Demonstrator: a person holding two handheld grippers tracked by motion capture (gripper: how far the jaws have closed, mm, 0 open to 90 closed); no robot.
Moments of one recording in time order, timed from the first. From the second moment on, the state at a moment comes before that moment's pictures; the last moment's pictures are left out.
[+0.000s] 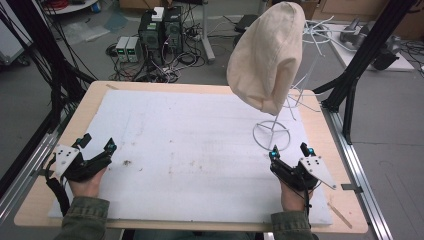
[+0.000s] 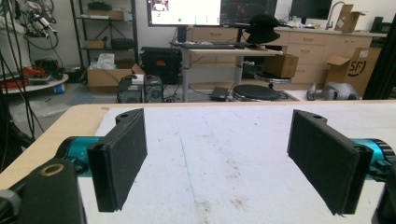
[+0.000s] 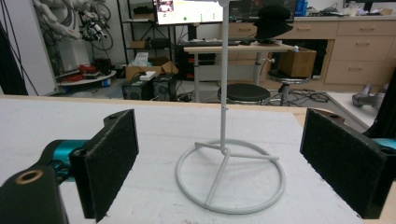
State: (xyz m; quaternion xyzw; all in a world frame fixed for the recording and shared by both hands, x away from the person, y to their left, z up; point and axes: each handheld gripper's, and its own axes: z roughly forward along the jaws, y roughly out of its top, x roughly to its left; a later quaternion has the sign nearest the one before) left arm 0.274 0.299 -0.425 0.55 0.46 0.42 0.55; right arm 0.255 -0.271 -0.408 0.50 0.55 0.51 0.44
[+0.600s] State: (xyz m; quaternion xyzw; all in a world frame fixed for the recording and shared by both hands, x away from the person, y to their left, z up) left arm 0.272 0.302 -0.425 0.54 0.47 0.43 0.55; right arm 0.254 -0.271 -0.407 0.50 0.54 0.51 0.44
